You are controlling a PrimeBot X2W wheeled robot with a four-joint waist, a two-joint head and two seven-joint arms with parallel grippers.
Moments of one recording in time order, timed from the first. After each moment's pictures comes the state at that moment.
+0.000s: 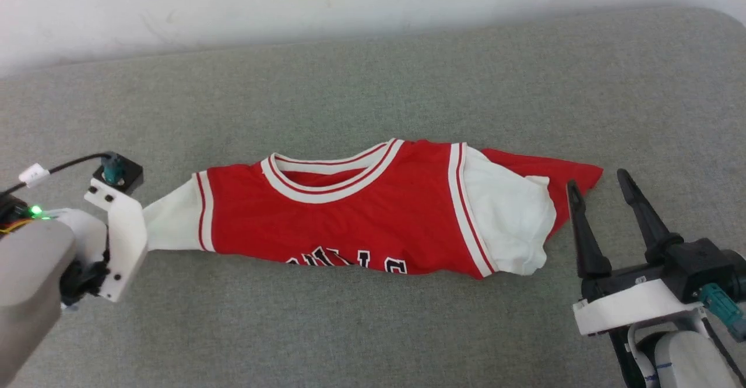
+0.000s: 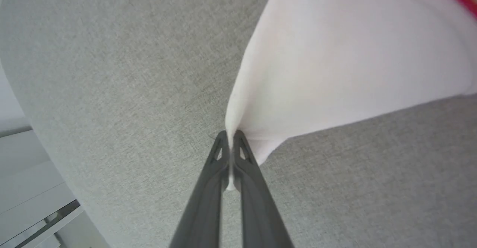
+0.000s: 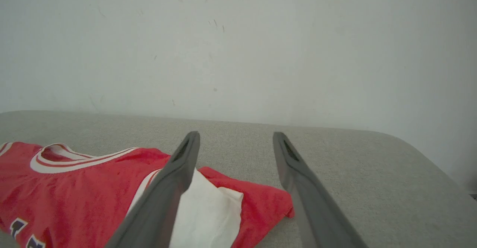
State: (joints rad) left arm -0.90 0.82 -1.24 0.62 -0.88 -0.07 0.54; right arm -0.09 -0.09 0.02 0.04 0.08 0.13 -0.26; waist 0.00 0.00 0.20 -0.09
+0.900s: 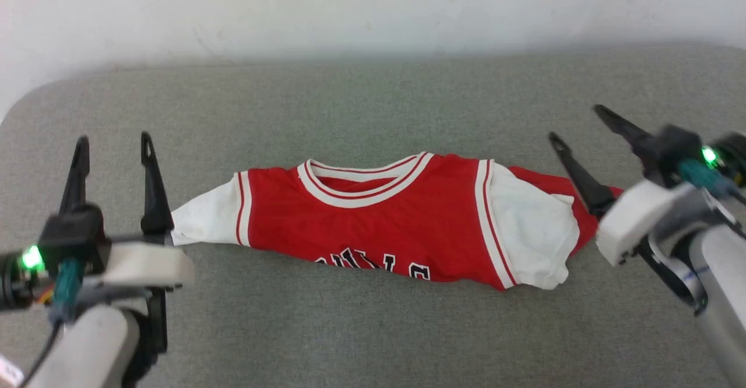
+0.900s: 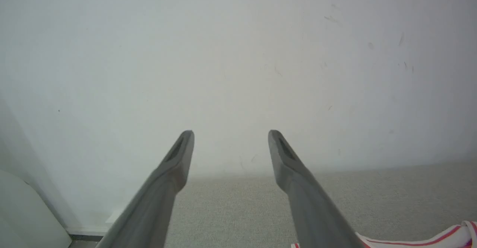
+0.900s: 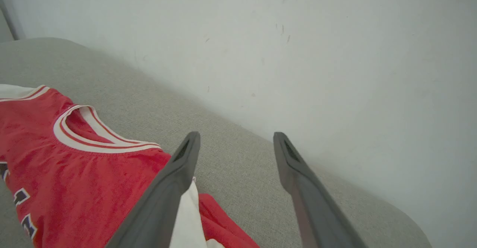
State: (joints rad) left arm -0.28 0.63 -0.43 -0.05 -0.52 0.55 -0.26; right arm -0.42 -0.46 0.35 0.15 0.29 0.13 0.00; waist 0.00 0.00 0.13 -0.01
